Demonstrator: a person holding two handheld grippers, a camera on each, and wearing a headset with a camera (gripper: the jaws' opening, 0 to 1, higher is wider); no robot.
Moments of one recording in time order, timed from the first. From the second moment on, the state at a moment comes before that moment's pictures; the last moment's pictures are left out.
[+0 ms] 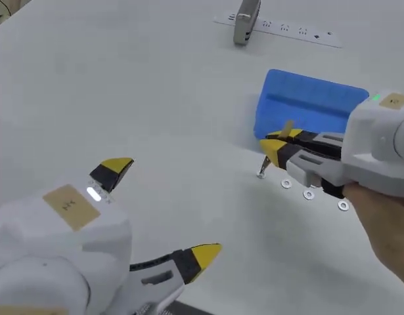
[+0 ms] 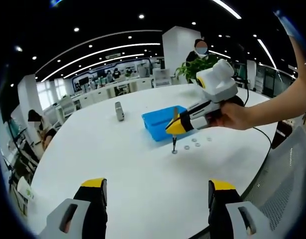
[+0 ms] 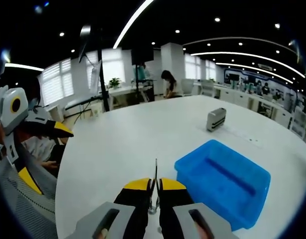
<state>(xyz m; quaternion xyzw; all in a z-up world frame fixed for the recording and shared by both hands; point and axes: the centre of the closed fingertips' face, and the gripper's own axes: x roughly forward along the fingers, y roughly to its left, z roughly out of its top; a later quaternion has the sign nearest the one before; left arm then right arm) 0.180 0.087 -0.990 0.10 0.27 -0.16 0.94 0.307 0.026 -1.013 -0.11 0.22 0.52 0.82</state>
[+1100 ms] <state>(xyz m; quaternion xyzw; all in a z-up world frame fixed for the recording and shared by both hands) 0.179 0.089 -0.994 0.11 0.28 -0.16 0.94 0.306 0.025 -1.016 -0.11 0.23 0.52 0.81</state>
